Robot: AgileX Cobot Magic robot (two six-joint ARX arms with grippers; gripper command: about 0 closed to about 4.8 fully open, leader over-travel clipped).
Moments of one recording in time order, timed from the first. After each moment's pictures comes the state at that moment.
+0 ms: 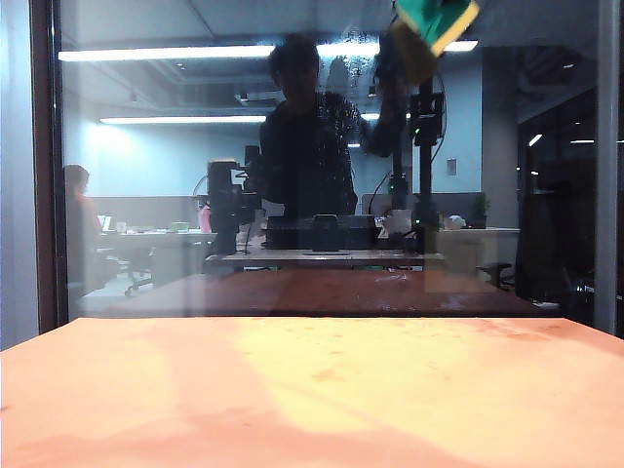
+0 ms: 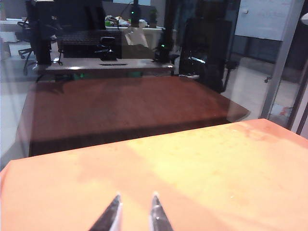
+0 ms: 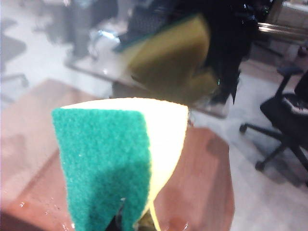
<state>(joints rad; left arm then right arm) 0.01 0.00 0.01 0.06 0.44 -0.04 0.23 1.92 2.30 -0.59 0.00 -0.19</state>
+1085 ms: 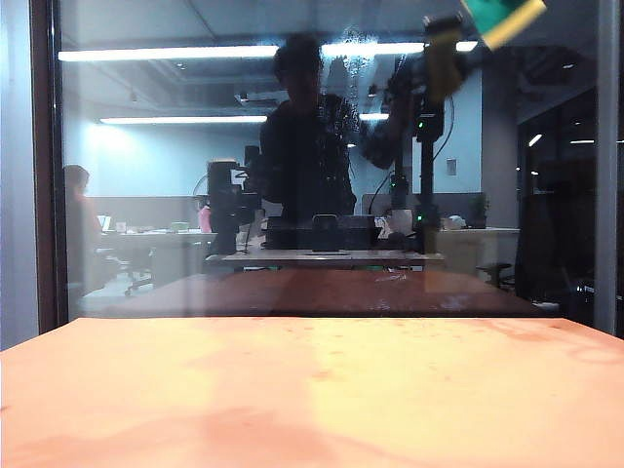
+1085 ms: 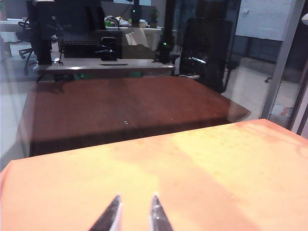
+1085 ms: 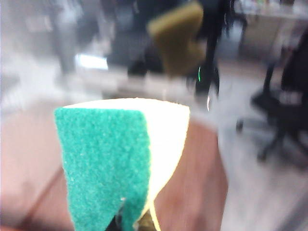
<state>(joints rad) 0.01 0.00 0.01 0.06 0.44 -0.04 0.11 1.51 1.54 -0.15 -0.08 -0.07</state>
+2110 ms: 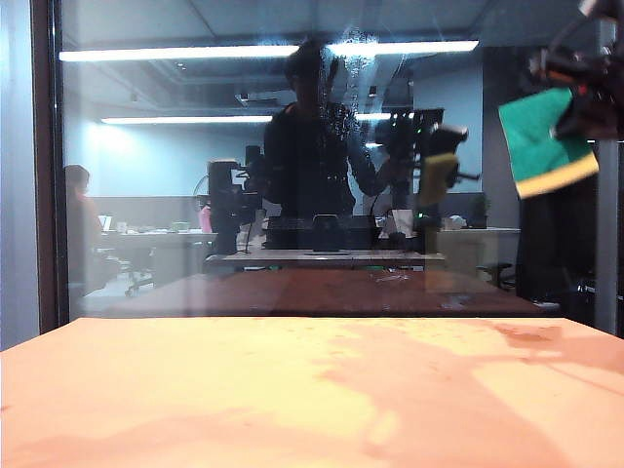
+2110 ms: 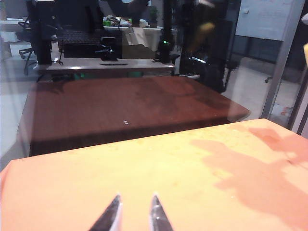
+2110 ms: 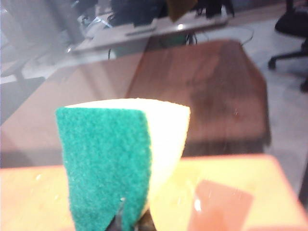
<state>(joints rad) 0.01 0.00 0.01 0.06 0.44 -0.04 0.10 1.23 0.58 0.49 -0.11 0.23</state>
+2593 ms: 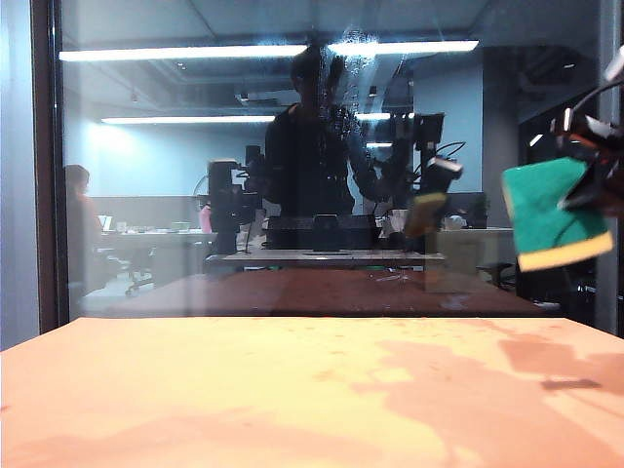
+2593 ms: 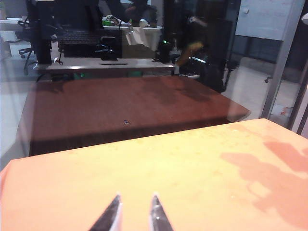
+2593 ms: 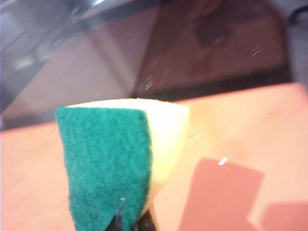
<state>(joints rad) 0.01 0.00 0.01 0.06 0.44 -0.04 0.12 1.23 0.34 0.65 -0.18 0.33</state>
